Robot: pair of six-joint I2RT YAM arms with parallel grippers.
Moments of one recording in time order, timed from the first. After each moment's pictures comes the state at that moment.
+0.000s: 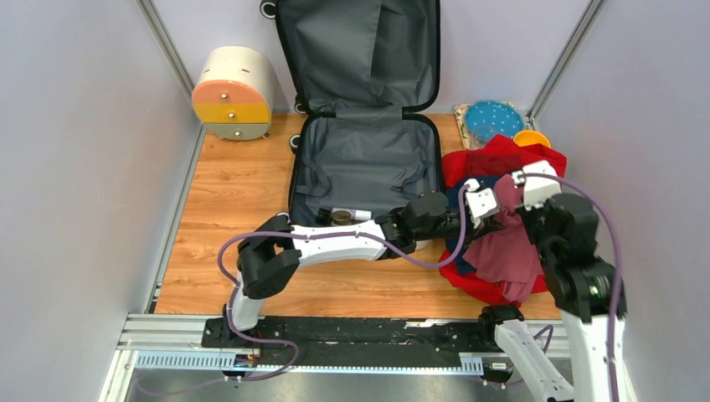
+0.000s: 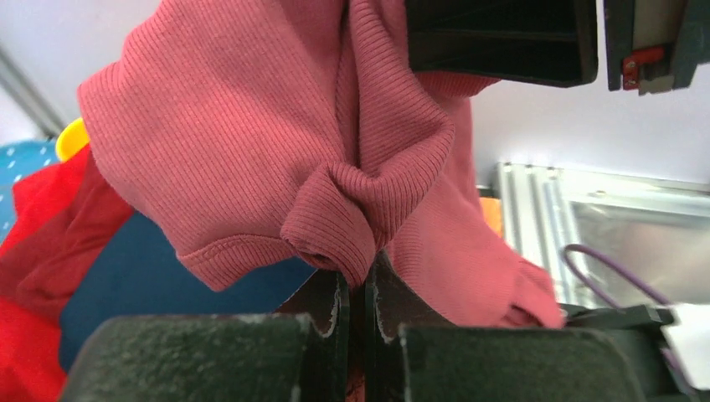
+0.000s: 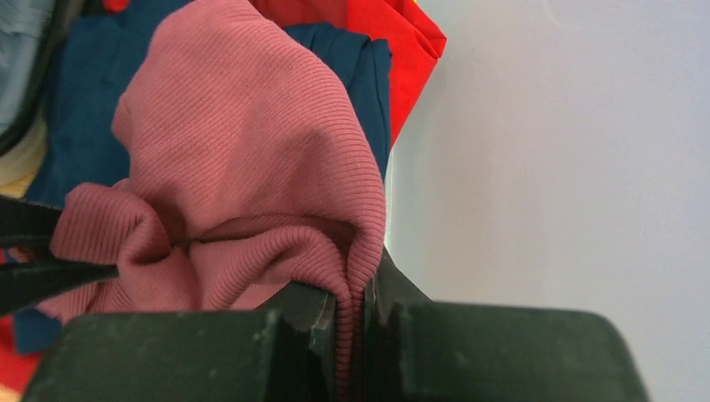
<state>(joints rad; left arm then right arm) -1.23 1.95 1.53 0.46 0.22 0.01 0.13 0.61 1.23 -1.07 0.33 -0.40</state>
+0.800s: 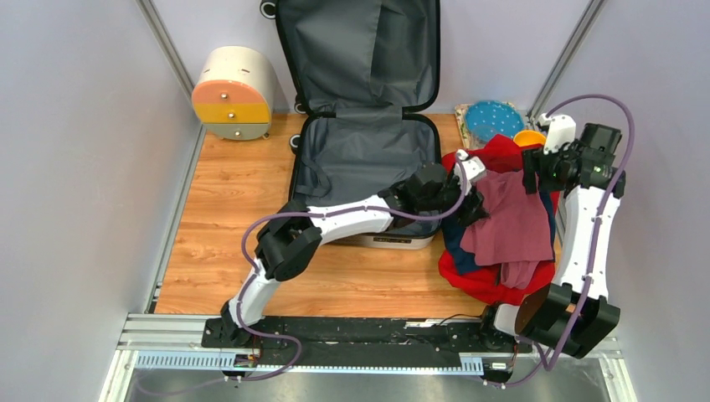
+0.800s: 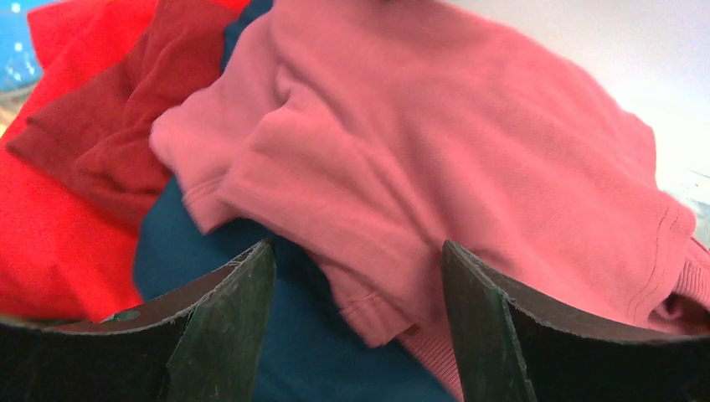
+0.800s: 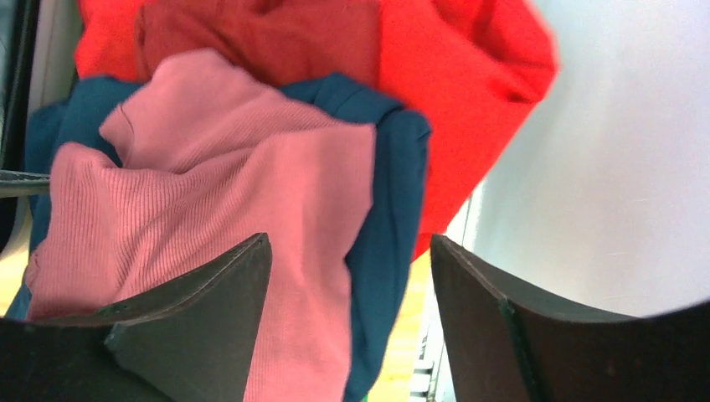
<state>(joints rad) -1.07 2.17 1.72 0.32 0.23 -0.11 -0.39 1.26 1.33 -0.88 -0.27 -0.50</state>
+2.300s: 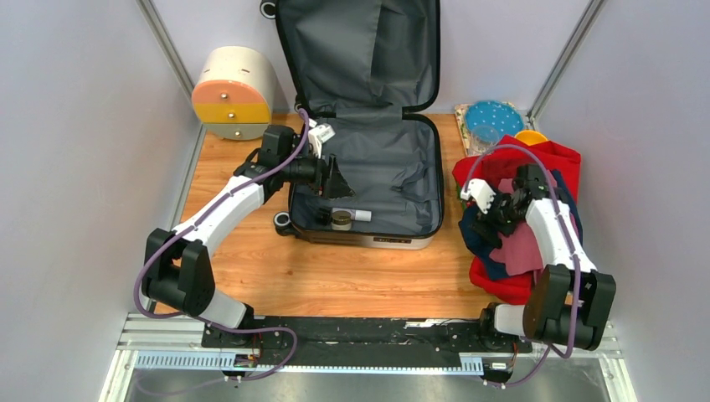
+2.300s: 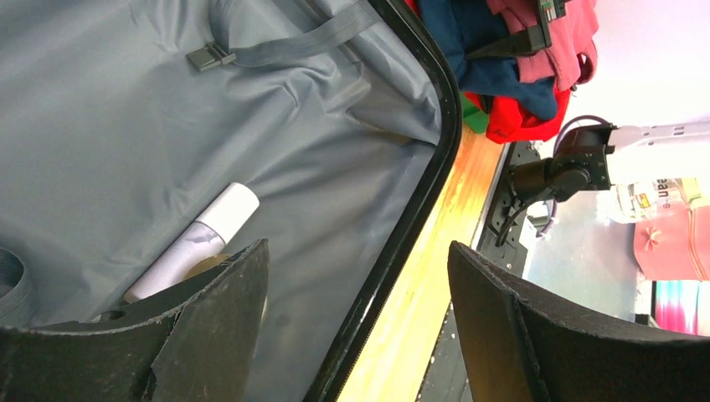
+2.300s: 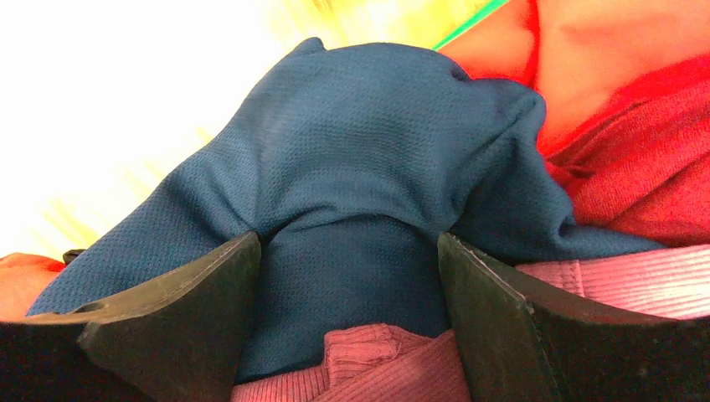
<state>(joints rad) -0.36 1.48 1.14 -0.25 0.88 -0.17 -0.16 1.31 0.94 -0.89 -0.37 -1.20</state>
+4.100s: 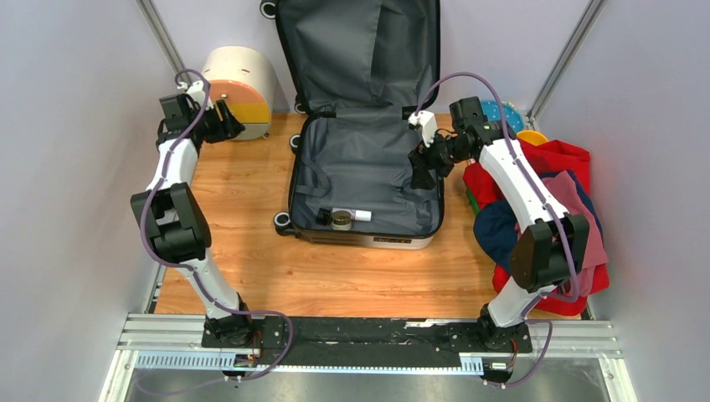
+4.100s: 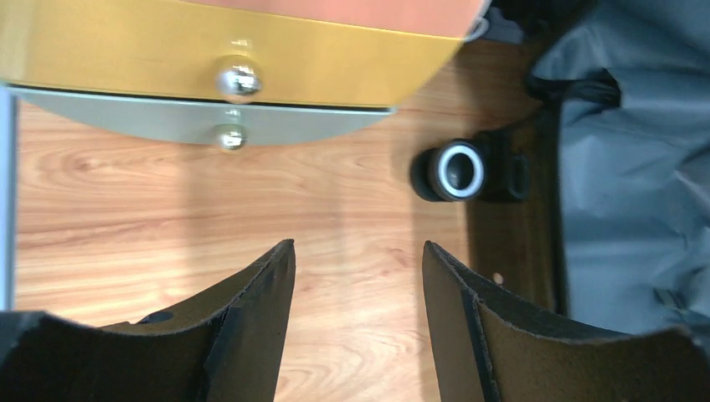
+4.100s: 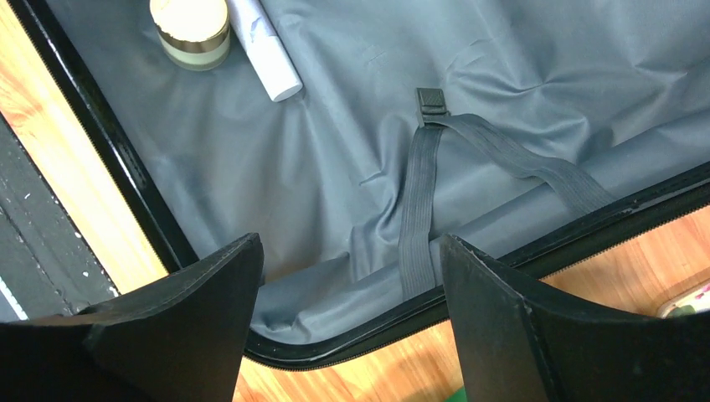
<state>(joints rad) 0.27 1.84 1.53 -0.25 0.55 -0.11 0.24 1.66 1.60 -0.97 -0.57 -0.54</state>
